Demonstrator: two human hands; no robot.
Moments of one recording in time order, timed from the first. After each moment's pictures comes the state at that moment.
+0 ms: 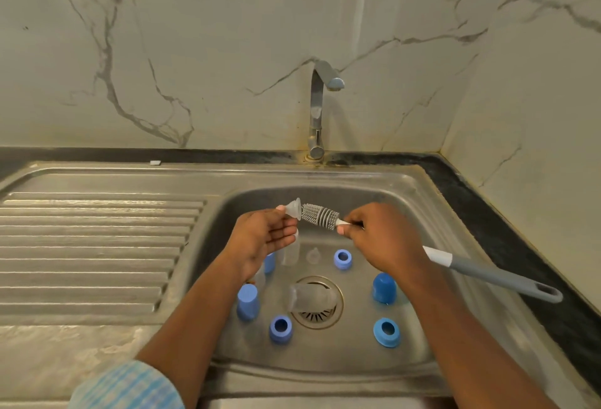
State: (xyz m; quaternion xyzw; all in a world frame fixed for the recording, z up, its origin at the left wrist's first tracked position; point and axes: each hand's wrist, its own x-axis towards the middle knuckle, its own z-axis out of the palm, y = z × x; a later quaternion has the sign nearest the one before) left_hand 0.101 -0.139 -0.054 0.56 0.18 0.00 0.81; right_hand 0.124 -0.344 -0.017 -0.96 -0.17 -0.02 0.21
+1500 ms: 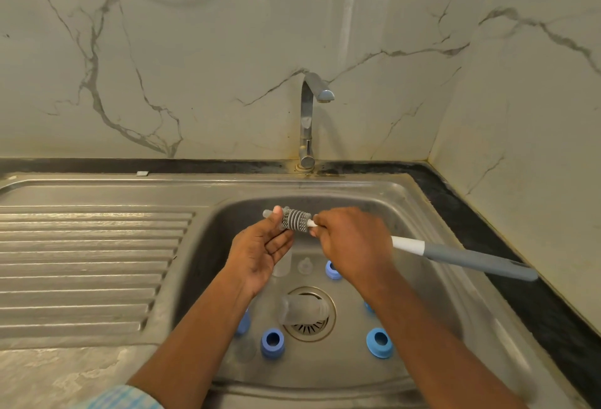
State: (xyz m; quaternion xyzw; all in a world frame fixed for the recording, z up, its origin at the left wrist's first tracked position) left_hand 0.097 -0.155 -0.056 0.44 0.18 0.03 0.88; right_hand 0.108 -0.313 -0.003 -0.96 -0.23 -0.13 0.11
